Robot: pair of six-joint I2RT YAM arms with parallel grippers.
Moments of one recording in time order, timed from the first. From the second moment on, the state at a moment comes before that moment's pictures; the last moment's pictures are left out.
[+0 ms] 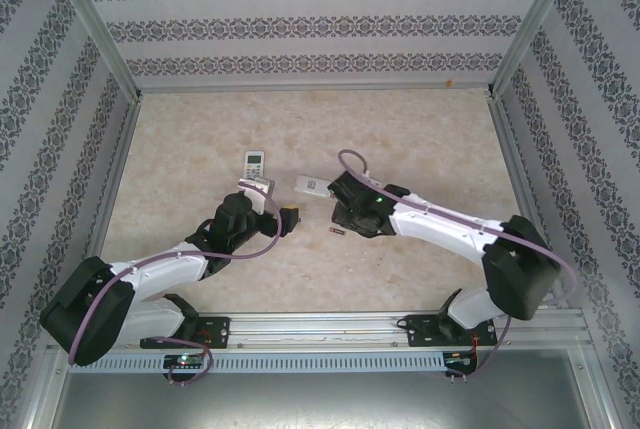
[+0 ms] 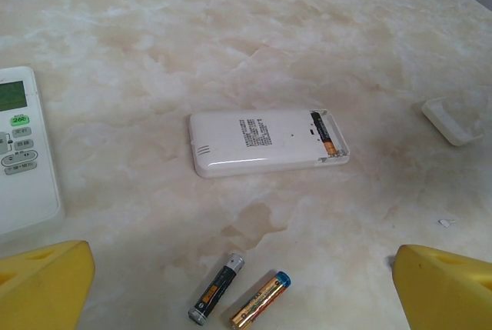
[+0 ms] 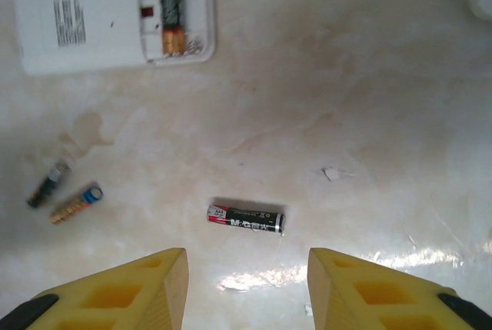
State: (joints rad) left arm -0.59 1.21 0.39 0.37 -0.05 -0.26; right arm 0.80 1.46 0.95 -0.62 0.16 1.17
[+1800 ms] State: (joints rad) left arm -0.59 1.15 0.39 0.37 -0.05 -0.26; right arm 0.69 1.75 1.22 -0.44 0.39 0.75
